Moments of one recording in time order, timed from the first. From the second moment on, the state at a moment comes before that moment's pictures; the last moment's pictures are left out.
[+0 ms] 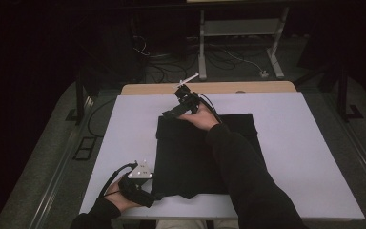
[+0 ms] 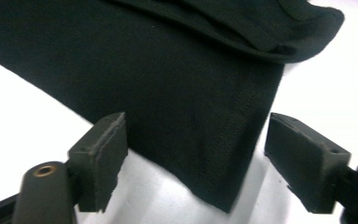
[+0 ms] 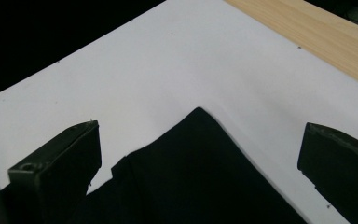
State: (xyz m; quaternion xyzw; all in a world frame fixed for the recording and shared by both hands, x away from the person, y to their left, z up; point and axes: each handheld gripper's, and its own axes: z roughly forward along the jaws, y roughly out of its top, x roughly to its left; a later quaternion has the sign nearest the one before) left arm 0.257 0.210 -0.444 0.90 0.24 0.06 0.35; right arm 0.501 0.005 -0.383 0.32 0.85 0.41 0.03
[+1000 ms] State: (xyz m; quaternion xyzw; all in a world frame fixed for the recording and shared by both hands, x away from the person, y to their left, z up) left arm 0.265 0.201 -0.442 0.90 0.25 0.08 0.36; right arm 0.529 0.028 -0.421 0.36 0.85 0.39 0.05
